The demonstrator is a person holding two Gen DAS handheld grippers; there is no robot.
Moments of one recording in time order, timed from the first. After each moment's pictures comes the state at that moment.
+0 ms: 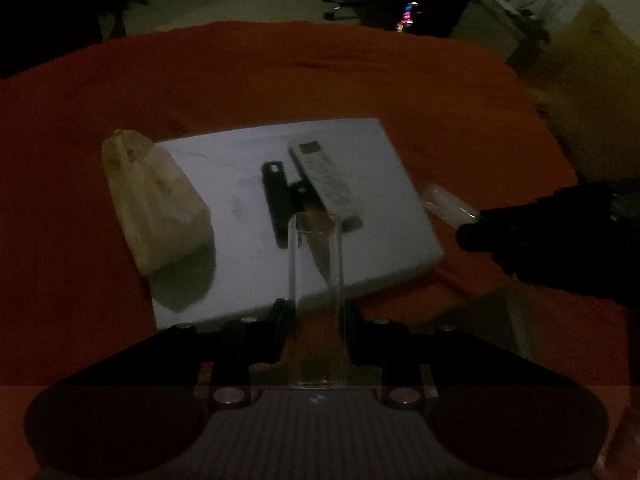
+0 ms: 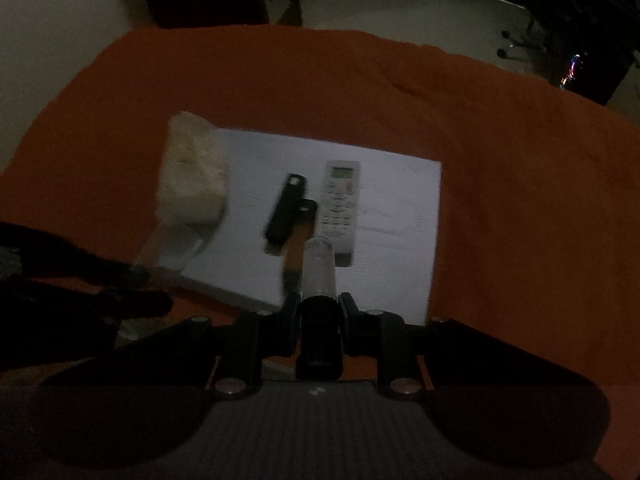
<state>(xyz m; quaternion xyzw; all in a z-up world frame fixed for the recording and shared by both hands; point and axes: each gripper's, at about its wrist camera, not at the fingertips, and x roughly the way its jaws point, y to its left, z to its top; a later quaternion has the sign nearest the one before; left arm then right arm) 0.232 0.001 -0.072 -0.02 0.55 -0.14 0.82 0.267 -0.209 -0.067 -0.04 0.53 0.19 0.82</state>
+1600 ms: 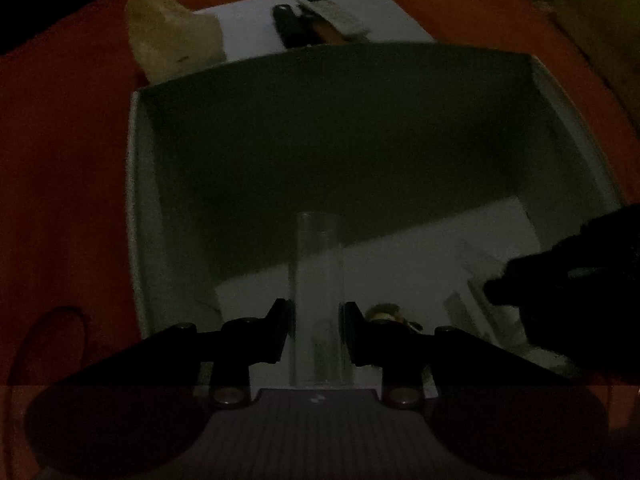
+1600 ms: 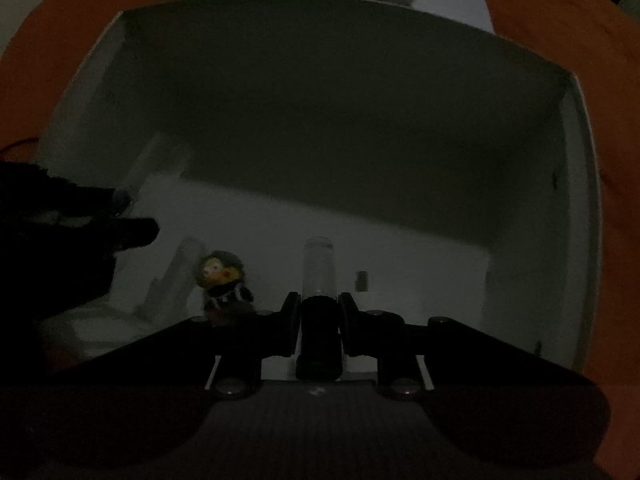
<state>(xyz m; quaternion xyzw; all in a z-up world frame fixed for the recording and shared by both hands) 0.081 0.002 -0.177 0.06 0.59 -0.10 0.80 0.092 -0.168 -0.202 -0.07 0.63 0.15 0.76</state>
